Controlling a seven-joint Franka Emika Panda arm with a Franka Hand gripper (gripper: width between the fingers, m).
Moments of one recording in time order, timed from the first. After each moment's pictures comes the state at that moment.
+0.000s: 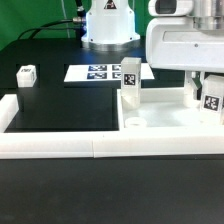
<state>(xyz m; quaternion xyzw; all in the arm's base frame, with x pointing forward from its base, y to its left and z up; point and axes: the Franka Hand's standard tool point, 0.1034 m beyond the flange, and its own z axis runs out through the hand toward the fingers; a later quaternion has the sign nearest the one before) 0.629 0.119 0.061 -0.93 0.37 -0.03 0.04</state>
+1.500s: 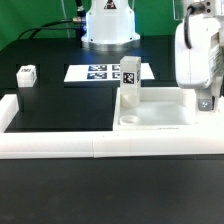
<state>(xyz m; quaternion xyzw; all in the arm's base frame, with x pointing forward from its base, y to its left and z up) 0.624 0.115 0.057 -0.51 0.86 0.00 0.09</state>
